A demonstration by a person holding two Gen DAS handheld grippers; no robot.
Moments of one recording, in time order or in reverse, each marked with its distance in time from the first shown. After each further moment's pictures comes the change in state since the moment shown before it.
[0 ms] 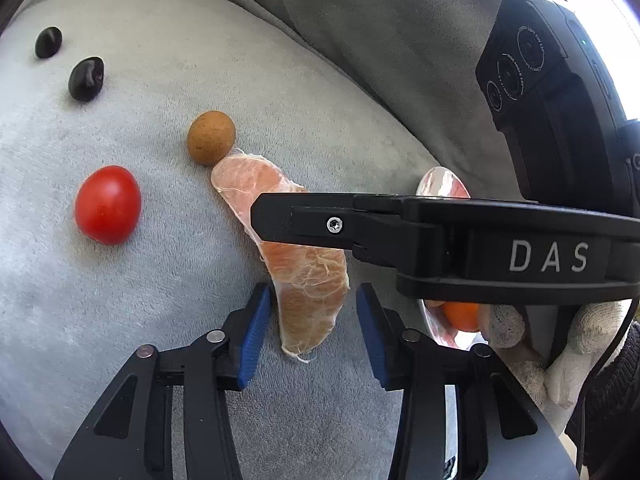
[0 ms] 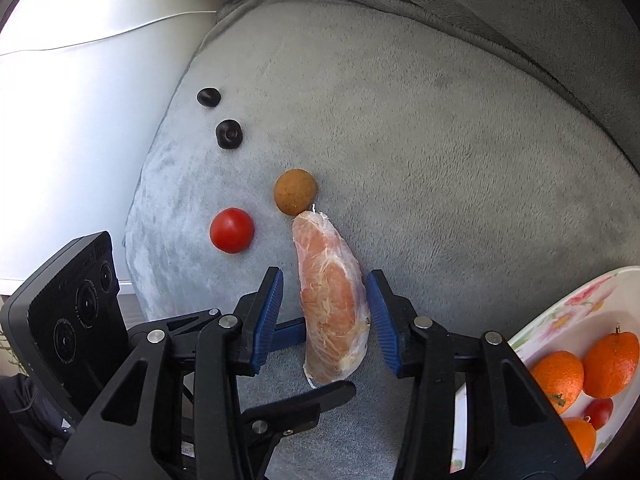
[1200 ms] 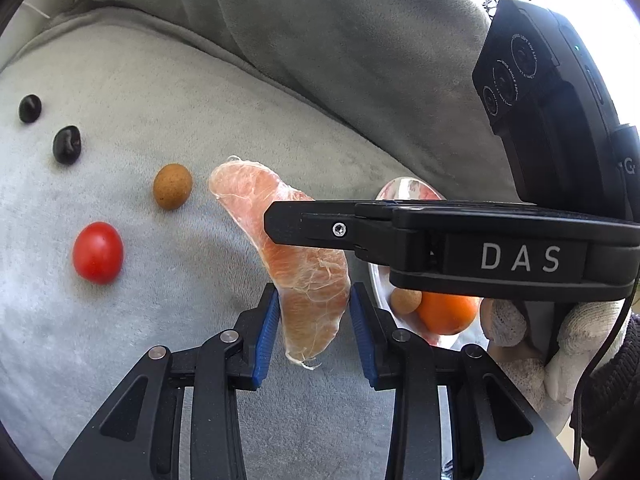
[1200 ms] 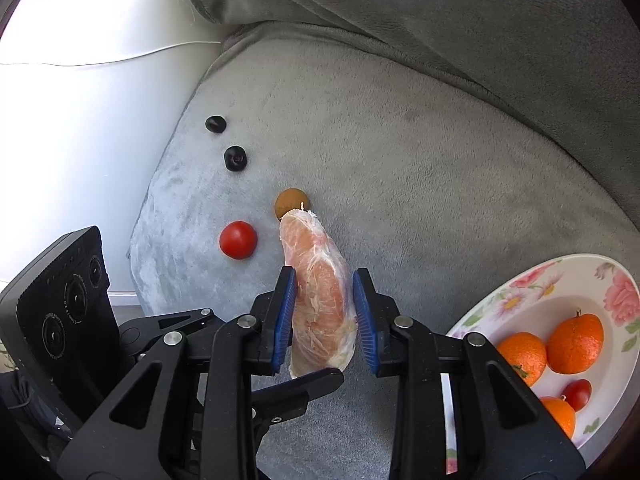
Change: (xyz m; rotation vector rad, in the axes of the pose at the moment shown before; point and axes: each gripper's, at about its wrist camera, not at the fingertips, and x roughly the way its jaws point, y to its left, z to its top) left arm -0.017 -0.027 0.007 0.110 -0.046 0.001; right arm -0.047 -0.002 -0.012 0.001 -0.100 -0.018
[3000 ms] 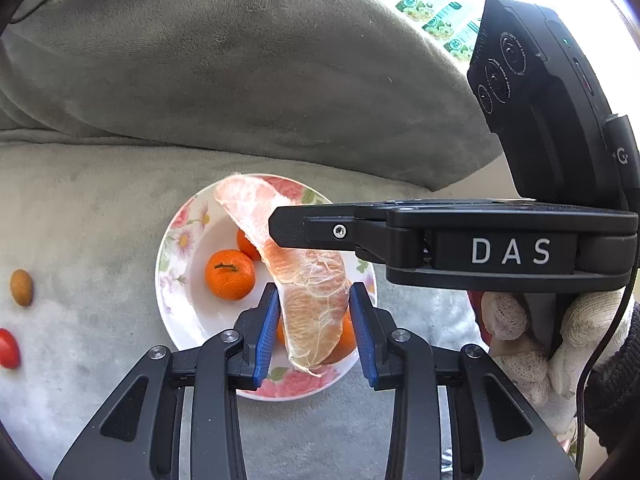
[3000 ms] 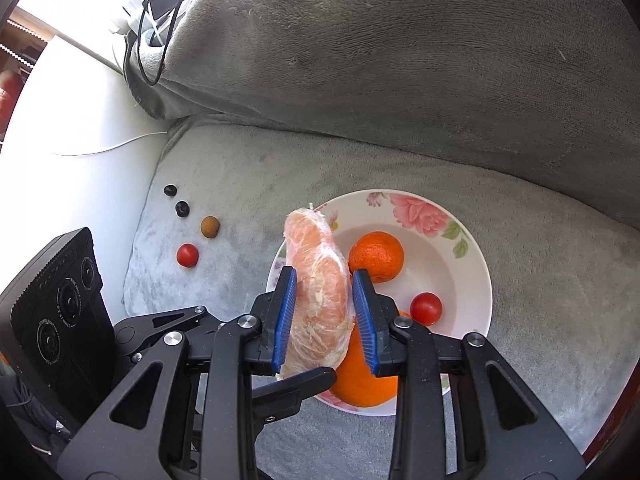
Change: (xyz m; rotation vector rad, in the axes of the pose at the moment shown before) left arm 0.066 -0.133 0.014 0.312 0.061 -0.068; right arm -0.115 -0.092 -0.073 0.211 -0.209 -0.096
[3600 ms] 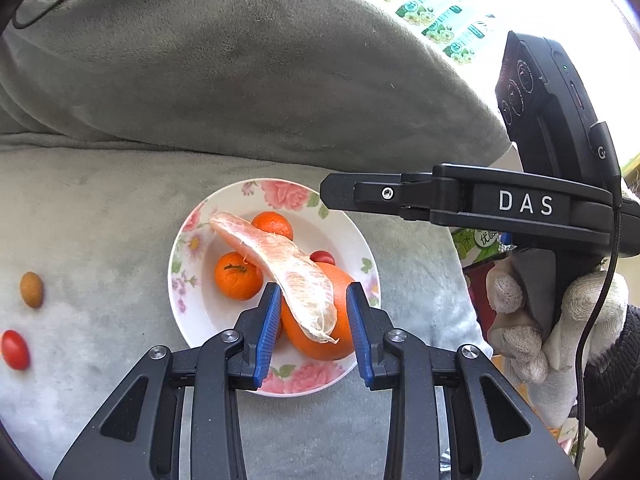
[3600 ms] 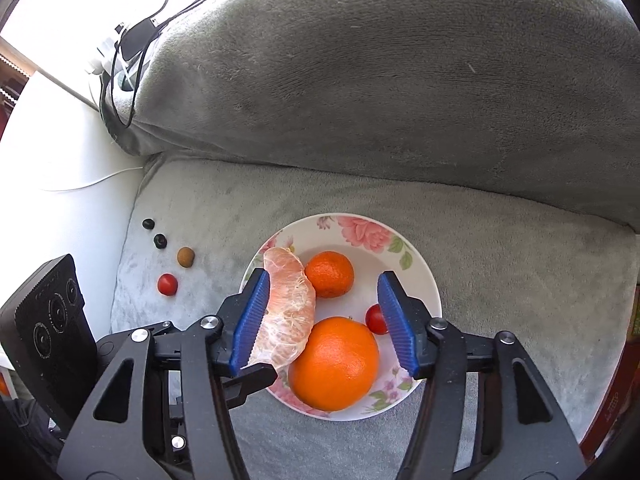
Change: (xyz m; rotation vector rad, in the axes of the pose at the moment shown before) left arm -0.009 0.002 -0.004 0.011 -0.006 0.013; right arm -0.024 -0.028 -0.001 0.089 -0.104 -0.070
